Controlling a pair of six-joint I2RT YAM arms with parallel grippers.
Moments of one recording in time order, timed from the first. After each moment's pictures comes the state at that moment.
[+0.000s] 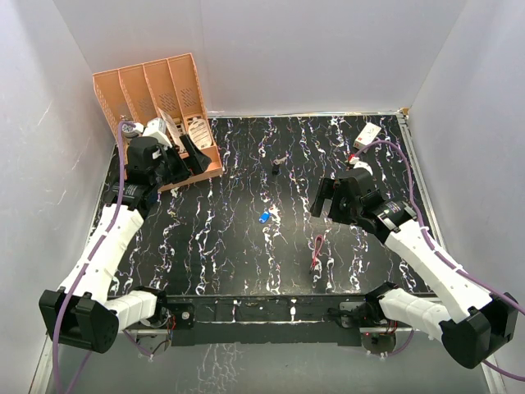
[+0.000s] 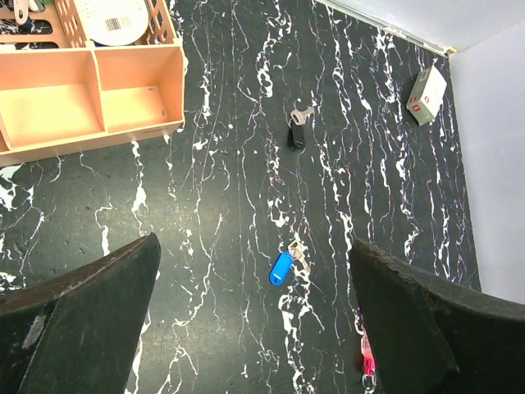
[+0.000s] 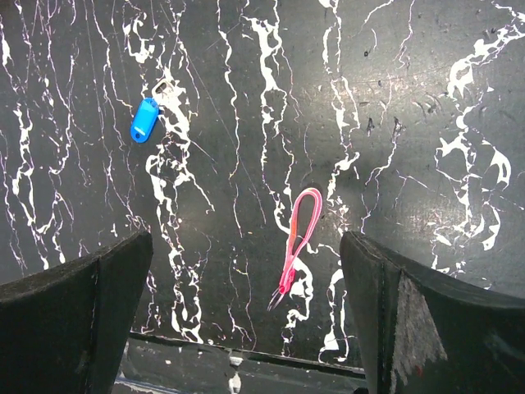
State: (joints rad) left arm -0.21 1.13 1.06 -0.39 0.14 -0.53; right arm 0.49 1.01 0.93 -0.74 0.12 0.62
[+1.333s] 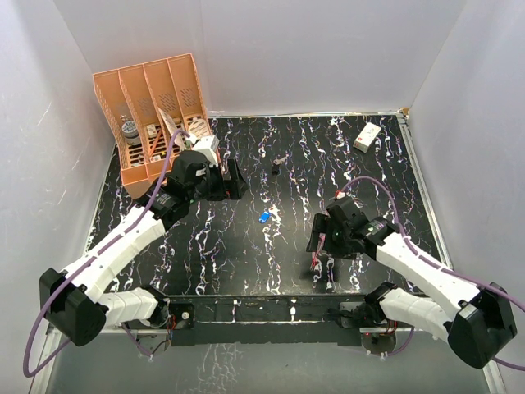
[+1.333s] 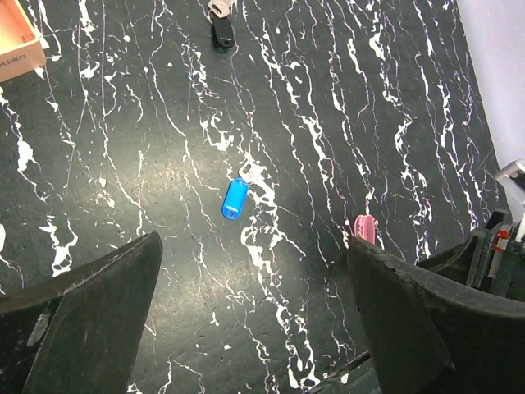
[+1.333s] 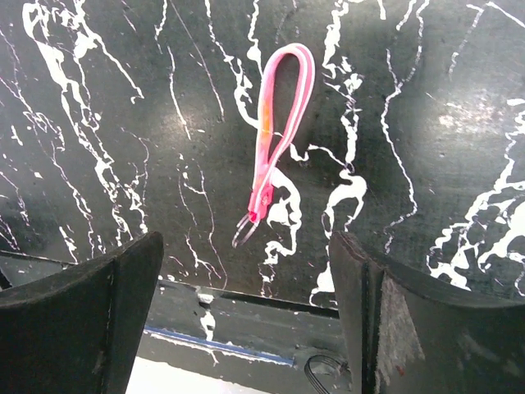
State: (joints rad) left arm -0.58 1.18 1.03 -0.40 0.03 -0.50; right arm 0.57 0.98 0.66 -0.75 -0.01 0.74
